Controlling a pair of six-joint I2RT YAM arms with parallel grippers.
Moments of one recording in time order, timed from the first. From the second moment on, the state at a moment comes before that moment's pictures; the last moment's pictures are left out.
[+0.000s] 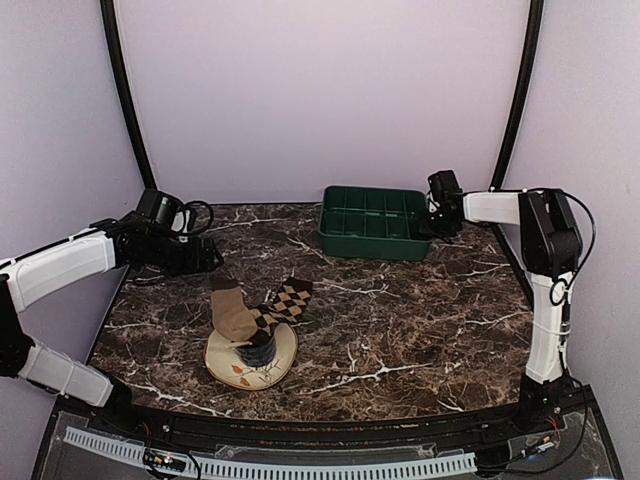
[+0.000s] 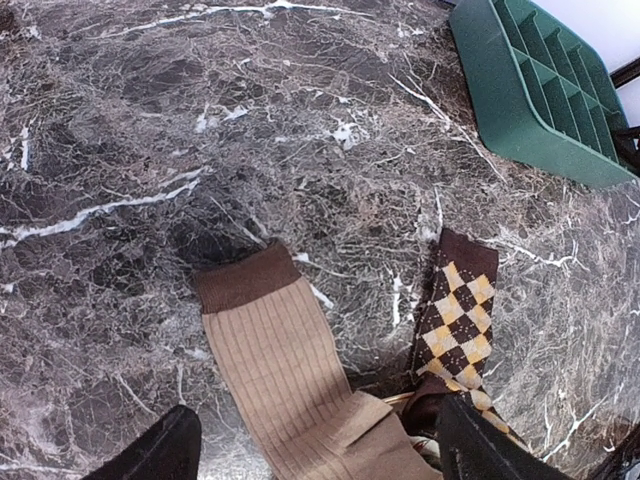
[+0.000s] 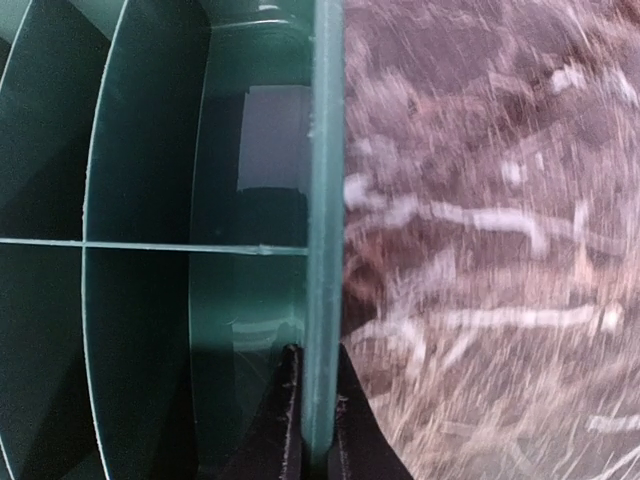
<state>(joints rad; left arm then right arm) -0.36 1.29 0.95 -0.52 0.08 -0.42 0.27 2.13 1.57 -0.33 0.14 0.32</state>
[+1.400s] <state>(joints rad) -0.36 1.07 0.68 -0.51 0.23 -0.65 0.70 1.68 1.33 -0.20 0.25 0.11</state>
